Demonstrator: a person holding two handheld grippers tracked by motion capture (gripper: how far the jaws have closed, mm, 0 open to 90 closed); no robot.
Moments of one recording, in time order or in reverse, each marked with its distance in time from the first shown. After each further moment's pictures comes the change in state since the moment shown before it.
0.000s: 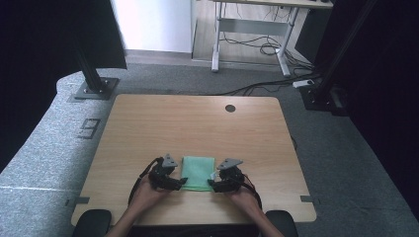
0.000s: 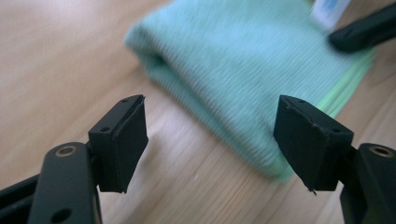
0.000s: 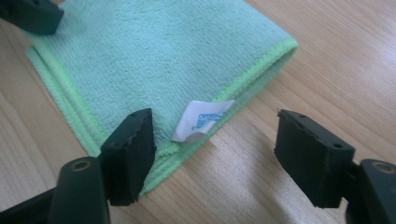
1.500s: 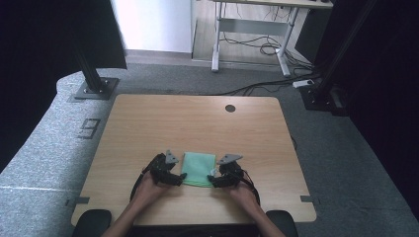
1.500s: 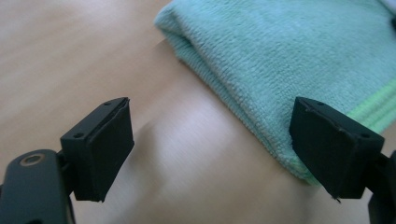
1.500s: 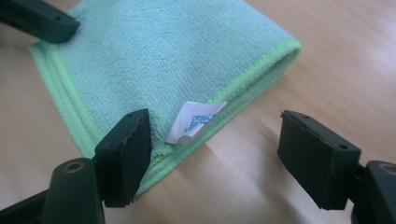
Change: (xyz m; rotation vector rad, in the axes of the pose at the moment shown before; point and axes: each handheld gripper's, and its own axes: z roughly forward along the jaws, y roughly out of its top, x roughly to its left) left arm 0.020 0.012 0.020 0.010 0.111 0.012; right arm -0.014 0.008 0.012 0.007 -0.006 0.028
